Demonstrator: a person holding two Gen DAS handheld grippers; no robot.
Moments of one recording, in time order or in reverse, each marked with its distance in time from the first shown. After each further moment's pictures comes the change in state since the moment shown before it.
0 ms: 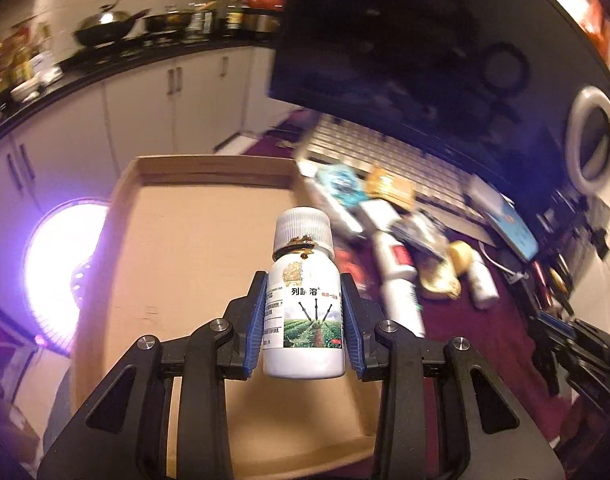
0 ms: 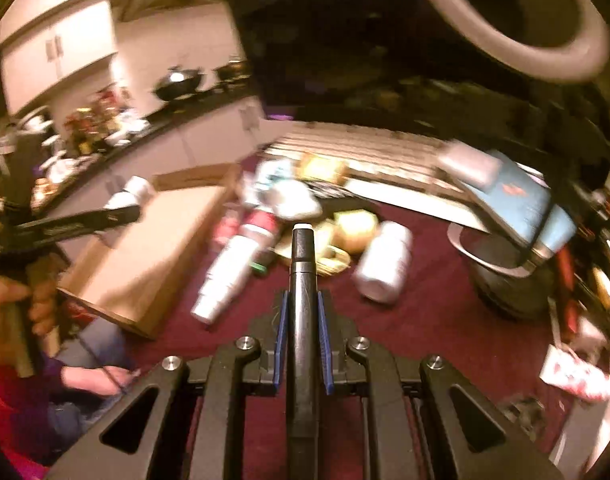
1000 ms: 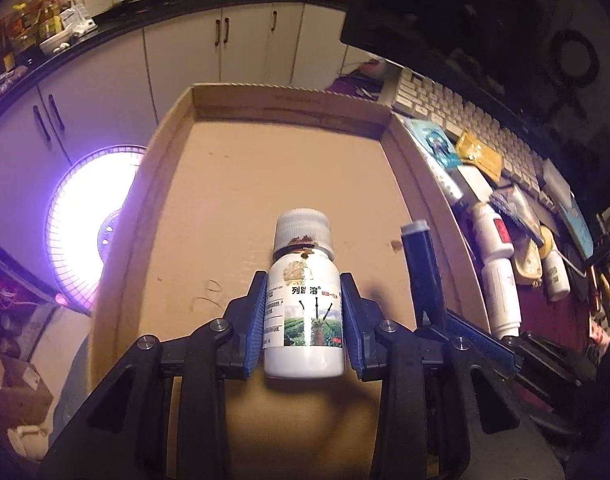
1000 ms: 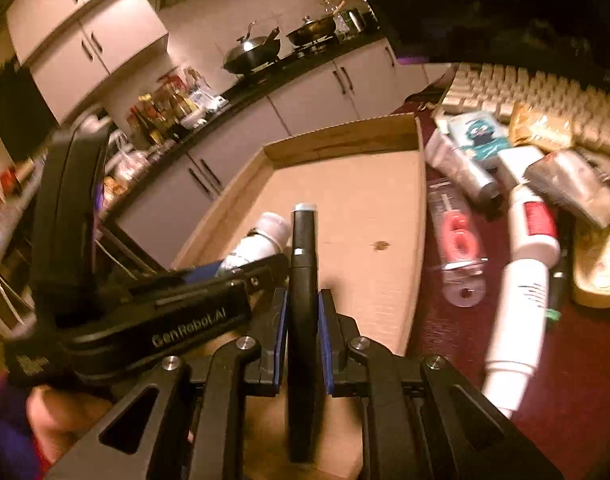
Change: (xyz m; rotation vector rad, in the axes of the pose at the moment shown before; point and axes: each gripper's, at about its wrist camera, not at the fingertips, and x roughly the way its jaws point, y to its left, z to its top) left arm 0.052 0.044 -0.016 -0.064 0.158 0.126; right arm 0.141 0.112 0.014 0.037 0.110 0.251
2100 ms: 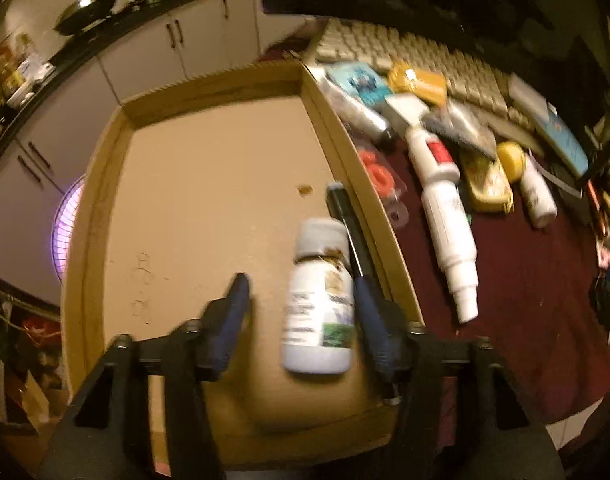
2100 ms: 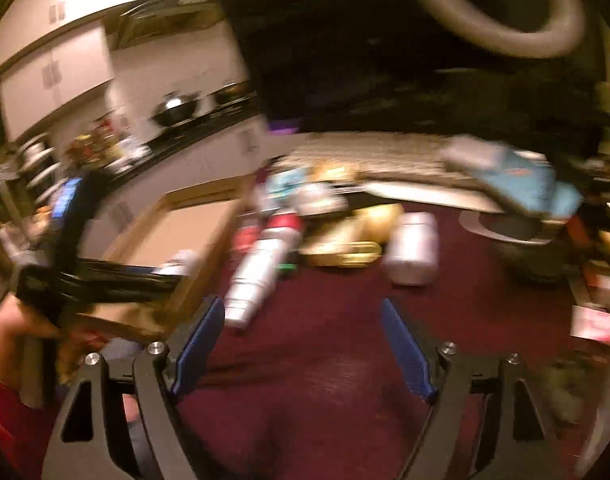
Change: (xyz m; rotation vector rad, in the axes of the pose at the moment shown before) left arm -0.014 -0.070 -0.016 0.192 0.086 0.059; right arm -0.177 -0.094 -0.065 0.098 -0.238 -0.389
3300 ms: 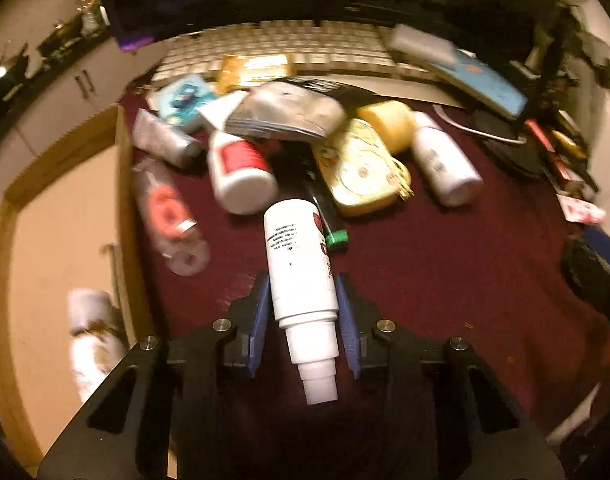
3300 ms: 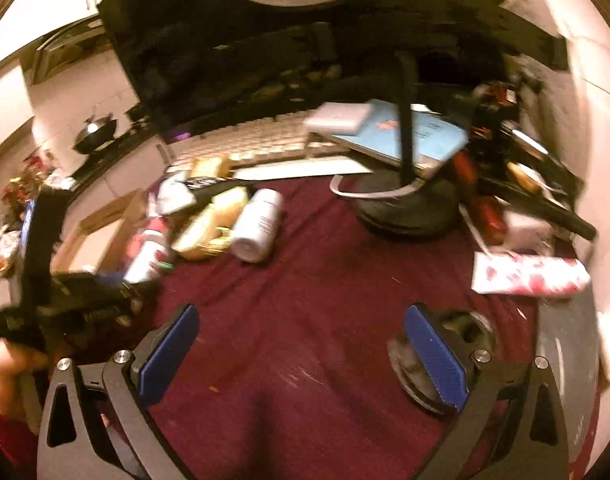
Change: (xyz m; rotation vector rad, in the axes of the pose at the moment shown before) left arm 0.033 -0.122 0.001 0.257 -0.026 -0.154; right arm 0.007 -0.070 -0.005 0.134 0.070 -0.066
